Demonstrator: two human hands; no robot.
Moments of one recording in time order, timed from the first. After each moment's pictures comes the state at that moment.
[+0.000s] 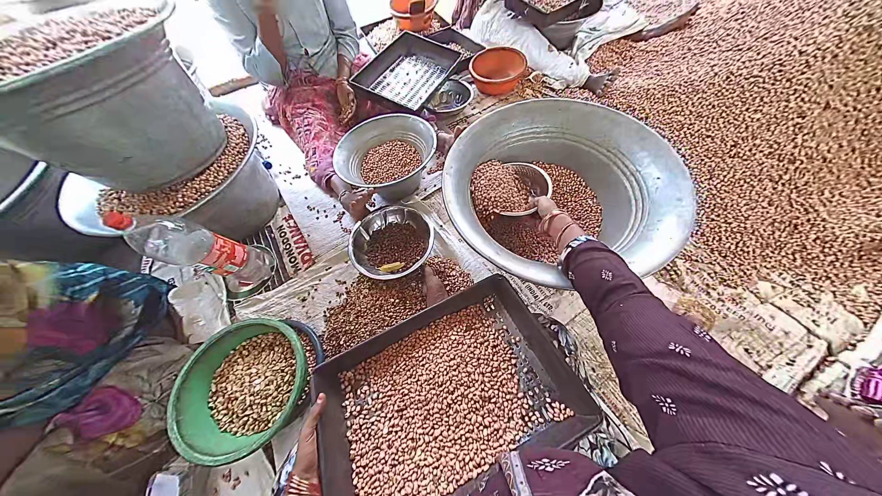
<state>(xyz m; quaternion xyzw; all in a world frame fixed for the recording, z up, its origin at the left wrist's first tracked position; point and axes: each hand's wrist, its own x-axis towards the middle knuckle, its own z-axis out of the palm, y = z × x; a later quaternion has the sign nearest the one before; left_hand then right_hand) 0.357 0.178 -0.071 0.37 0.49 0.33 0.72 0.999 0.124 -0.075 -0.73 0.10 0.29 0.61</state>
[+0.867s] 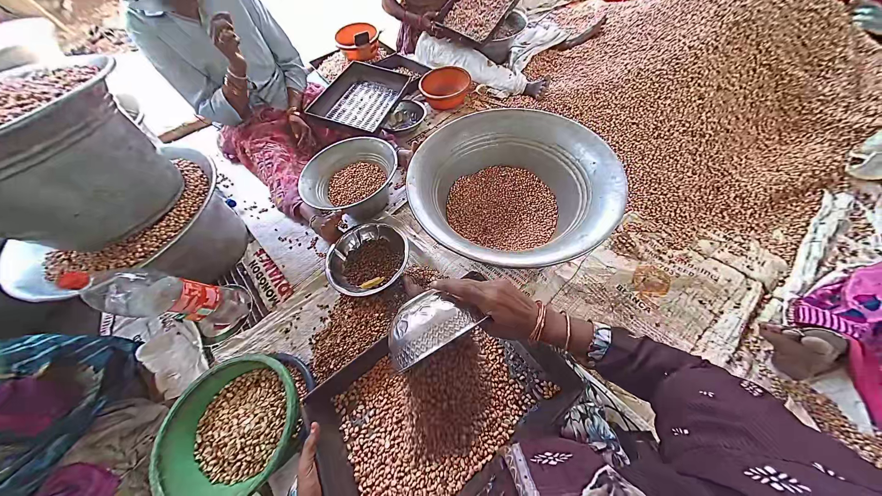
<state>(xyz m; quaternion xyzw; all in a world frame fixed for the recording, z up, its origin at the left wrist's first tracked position) 0.367 0.155 -0.044 0.38 0.46 0.36 0.72 0.737 0.007 0.049 -0.63 -0.69 0.03 0.36</state>
